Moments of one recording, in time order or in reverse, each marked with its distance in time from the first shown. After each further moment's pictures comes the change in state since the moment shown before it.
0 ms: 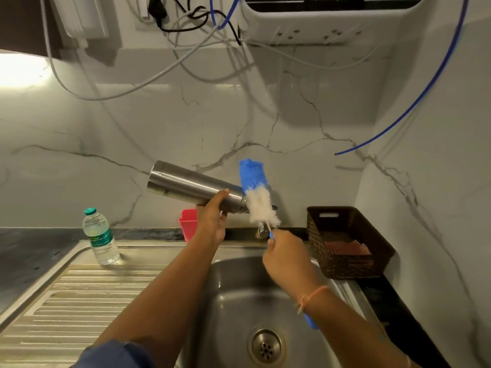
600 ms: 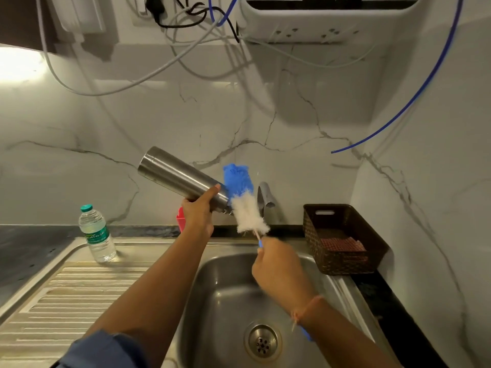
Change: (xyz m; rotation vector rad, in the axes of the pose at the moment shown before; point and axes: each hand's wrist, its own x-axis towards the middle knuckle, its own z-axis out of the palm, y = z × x) left_hand 0.015 0.009 -0.014 0.116 0.090 0.072; right_hand -0.022 -0.005 0.007 -0.046 -0.058 -0.028
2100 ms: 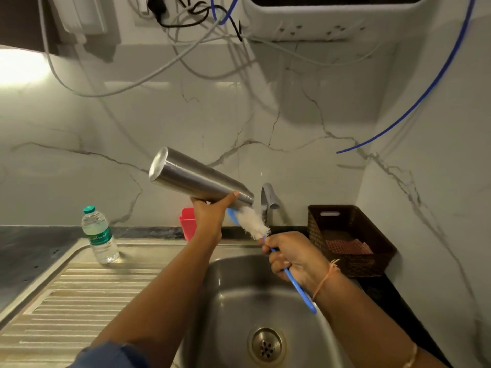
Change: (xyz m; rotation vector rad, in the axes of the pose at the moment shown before) left_hand -0.018 -0.009 0.009 0.285 -0.052 0.174; right_hand 0.041 0.011 -0.013 1.122 -0.336 0.524
